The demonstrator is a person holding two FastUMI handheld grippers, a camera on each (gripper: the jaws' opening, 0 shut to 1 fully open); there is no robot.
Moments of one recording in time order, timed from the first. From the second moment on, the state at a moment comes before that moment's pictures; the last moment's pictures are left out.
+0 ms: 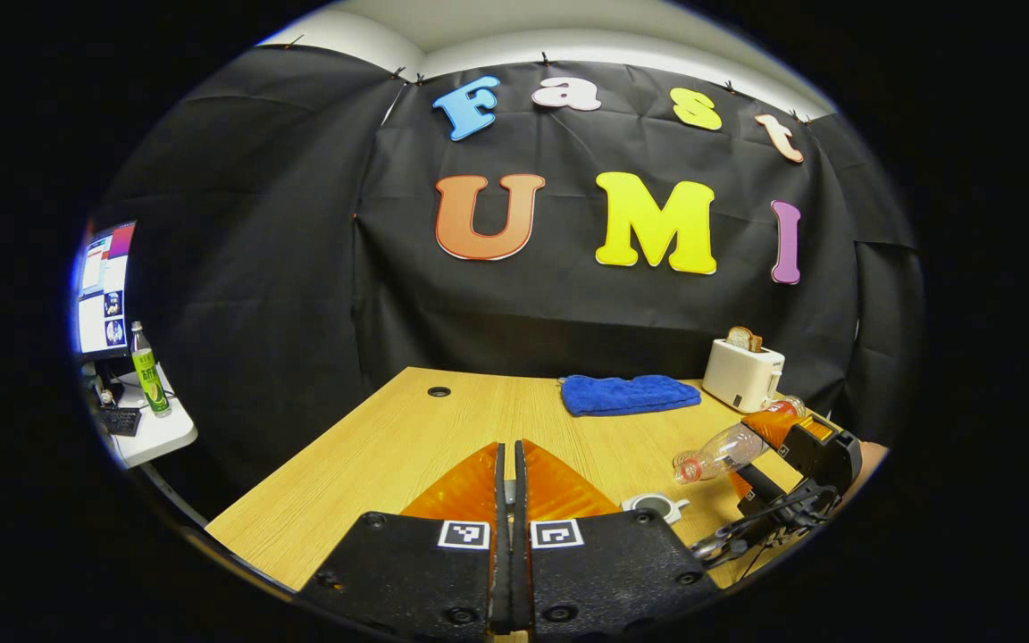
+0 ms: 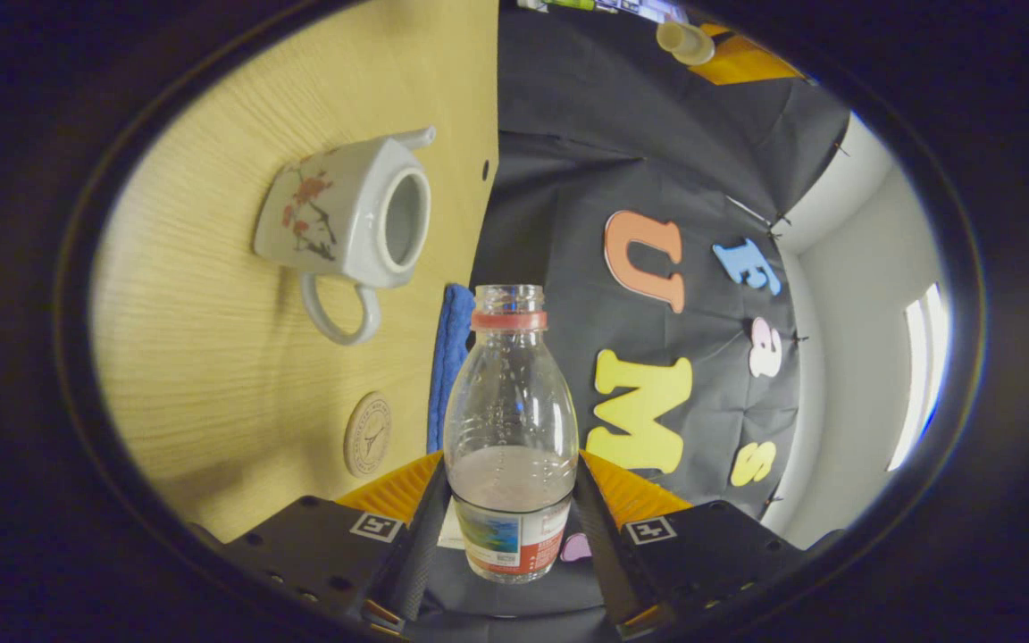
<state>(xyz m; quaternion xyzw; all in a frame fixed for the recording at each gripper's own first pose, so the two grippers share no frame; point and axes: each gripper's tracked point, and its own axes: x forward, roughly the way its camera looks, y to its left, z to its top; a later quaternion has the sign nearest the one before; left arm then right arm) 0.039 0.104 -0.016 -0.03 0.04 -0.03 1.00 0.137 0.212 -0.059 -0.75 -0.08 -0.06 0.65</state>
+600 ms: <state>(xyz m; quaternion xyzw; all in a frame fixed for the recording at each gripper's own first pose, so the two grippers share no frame) 0.037 0.098 -0.015 -0.02 0.04 -0.04 1.00 0.133 0.227 -0.052 -0.80 -0.13 -0.06 0.58</state>
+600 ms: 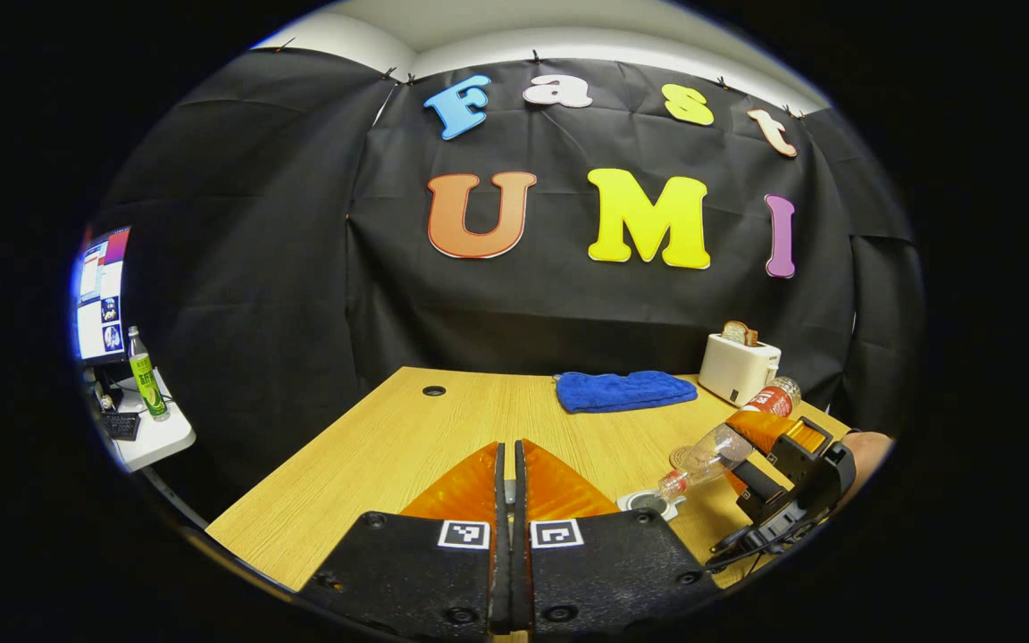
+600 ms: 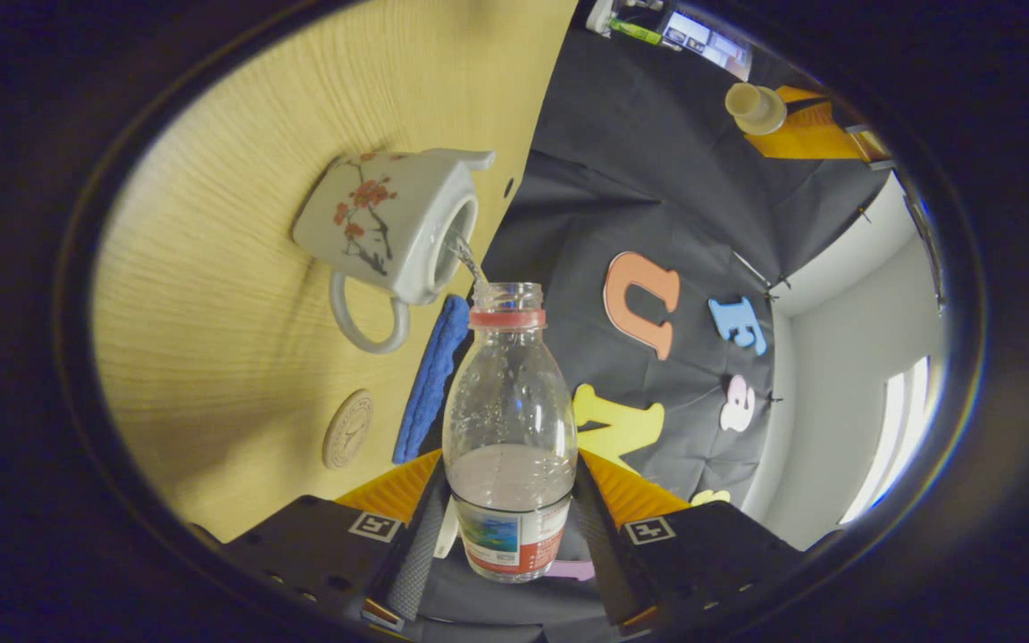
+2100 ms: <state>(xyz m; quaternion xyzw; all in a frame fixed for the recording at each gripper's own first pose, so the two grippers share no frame) 0.041 0.097 -0.022 0.00 0.05 -0.04 1.00 0.122 0.239 -0.024 -0.82 -0.18 -0.10 0.54</state>
